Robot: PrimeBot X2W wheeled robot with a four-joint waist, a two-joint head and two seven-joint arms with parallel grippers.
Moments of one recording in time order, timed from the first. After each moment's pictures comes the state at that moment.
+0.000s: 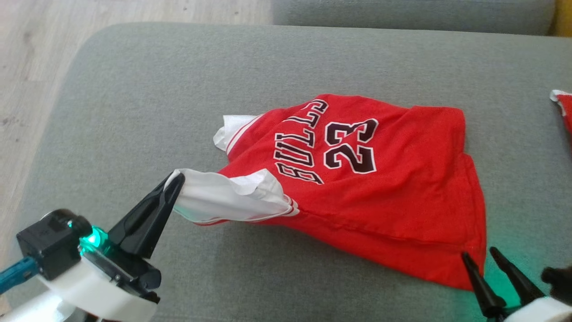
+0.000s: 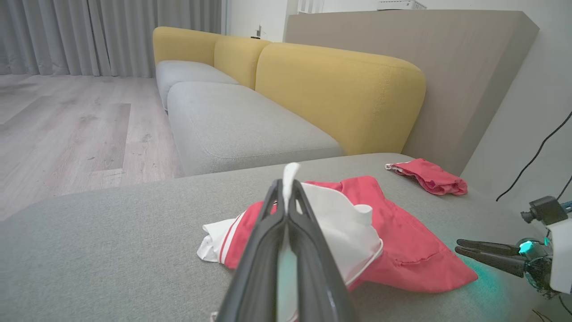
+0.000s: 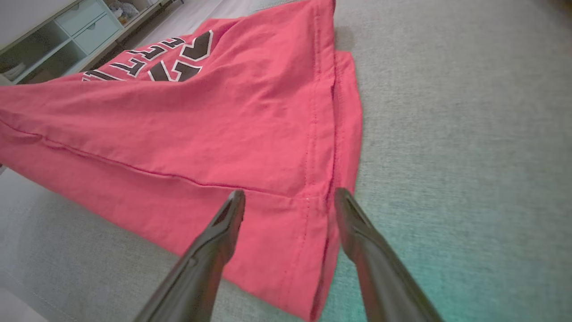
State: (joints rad) left arm -0.37 0.95 -0.94 -0.40 -0.98 0.16 -0.25; right arm 0.23 -0.48 0.27 0.13 0.66 0.12 -0.10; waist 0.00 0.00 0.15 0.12
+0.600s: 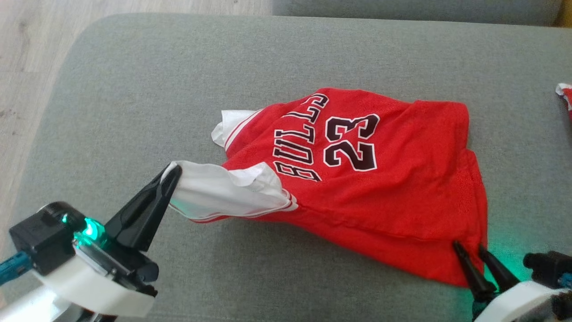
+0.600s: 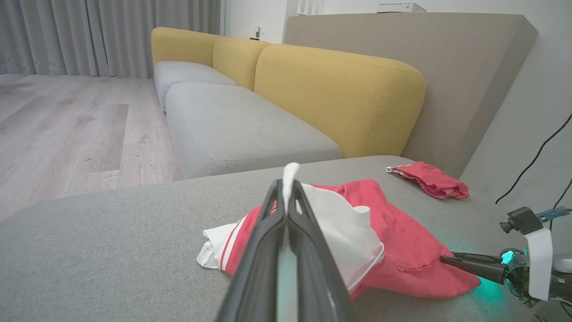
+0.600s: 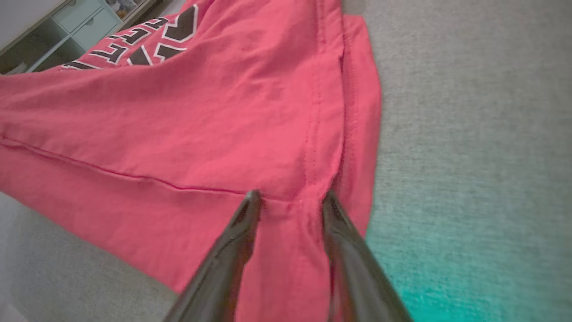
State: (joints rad) left arm -0.37 0.94 -0.91 -0.39 -0.98 0.13 -0.25; right arm 0.08 -0.49 0.41 0.29 0.75 0.12 -0.14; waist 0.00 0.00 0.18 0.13
